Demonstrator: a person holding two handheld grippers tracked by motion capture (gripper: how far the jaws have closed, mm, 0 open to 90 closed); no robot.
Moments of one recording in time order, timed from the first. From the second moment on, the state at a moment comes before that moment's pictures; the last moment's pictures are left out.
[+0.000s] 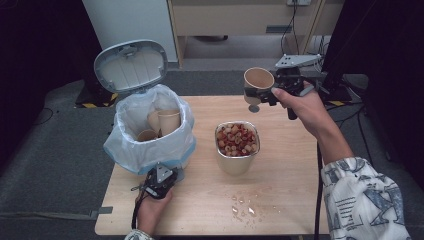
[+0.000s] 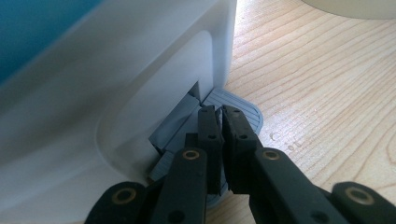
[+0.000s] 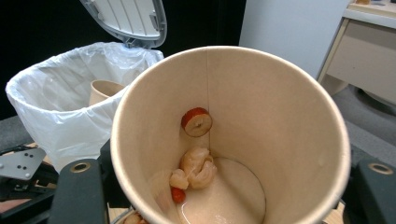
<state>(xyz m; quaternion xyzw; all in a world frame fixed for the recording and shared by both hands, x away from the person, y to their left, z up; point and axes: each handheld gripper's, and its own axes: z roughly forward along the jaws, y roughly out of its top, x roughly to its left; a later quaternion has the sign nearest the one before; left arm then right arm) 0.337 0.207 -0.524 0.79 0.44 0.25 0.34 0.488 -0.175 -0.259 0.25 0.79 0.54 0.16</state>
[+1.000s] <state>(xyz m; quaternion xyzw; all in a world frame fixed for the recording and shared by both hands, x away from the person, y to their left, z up) 0.337 0.208 -0.524 0.79 0.44 0.25 0.34 0.490 -0.145 -0.259 0.24 0.80 0.54 0.14</state>
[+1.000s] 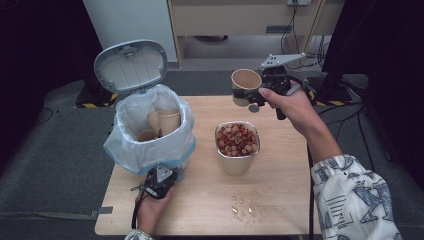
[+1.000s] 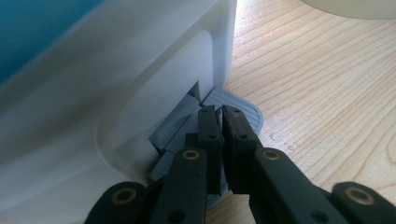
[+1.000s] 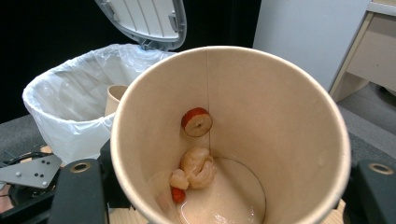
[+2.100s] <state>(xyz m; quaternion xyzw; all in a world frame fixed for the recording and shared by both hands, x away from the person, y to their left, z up) 0.337 0.208 -0.524 0.79 0.44 0.25 0.34 0.485 -0.086 -0.256 0.23 0.80 0.54 0.11</state>
